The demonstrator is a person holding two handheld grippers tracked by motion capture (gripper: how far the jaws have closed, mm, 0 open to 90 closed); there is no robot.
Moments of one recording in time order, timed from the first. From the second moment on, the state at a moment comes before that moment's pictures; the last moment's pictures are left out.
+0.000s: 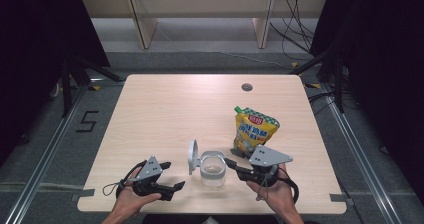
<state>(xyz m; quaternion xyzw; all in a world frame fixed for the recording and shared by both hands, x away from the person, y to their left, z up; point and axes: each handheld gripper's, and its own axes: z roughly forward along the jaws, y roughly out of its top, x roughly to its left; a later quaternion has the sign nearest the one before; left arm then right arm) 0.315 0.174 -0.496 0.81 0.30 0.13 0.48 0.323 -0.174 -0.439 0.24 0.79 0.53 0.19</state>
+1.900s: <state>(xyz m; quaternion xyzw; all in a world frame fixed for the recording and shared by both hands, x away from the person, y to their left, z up) 0.318 0.170 -0.496 0.82 0.29 0.14 0.47 0.369 -0.256 -0.498 0.40 0.78 0.44 0.21</state>
